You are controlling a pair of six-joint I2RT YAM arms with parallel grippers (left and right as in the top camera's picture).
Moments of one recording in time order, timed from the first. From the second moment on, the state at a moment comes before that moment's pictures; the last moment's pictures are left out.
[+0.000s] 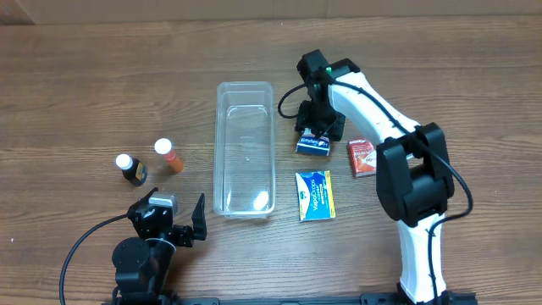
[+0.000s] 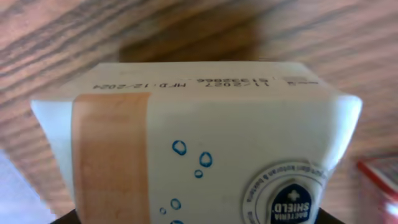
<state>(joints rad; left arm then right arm) 0.03 0.06 0.12 -0.38 0.18 0.00 0.40 2.24 1.83 -1.13 -0.04 0.64</state>
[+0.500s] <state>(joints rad) 0.03 0.06 0.12 -0.38 0.18 0.00 0.78 2.13 1.92 -0.93 0.06 0.70</state>
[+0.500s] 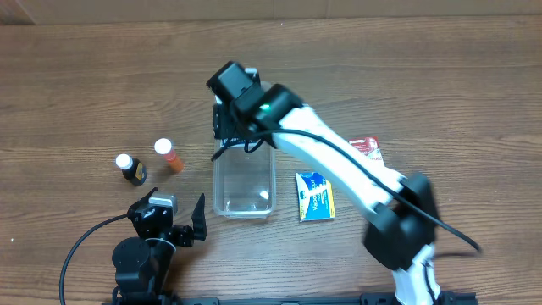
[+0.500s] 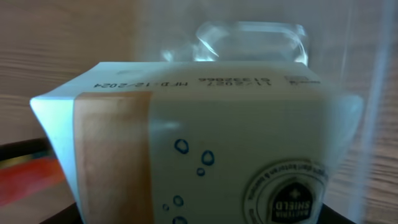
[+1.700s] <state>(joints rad) 0.03 0.06 0.12 -0.38 0.18 0.00 0.53 1.81 1.68 -1.39 0.06 0.48</state>
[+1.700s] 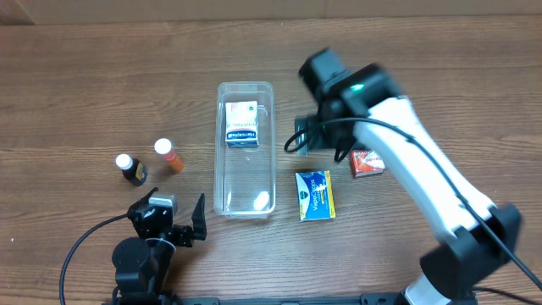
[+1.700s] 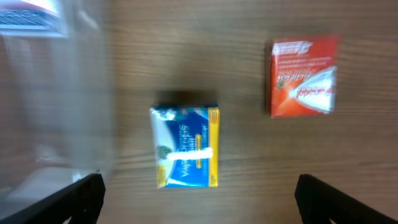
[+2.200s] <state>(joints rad) 0.03 0.06 0.12 -0.38 0.18 0.00 0.59 1.84 1.19 -1.00 -0.17 0.36</state>
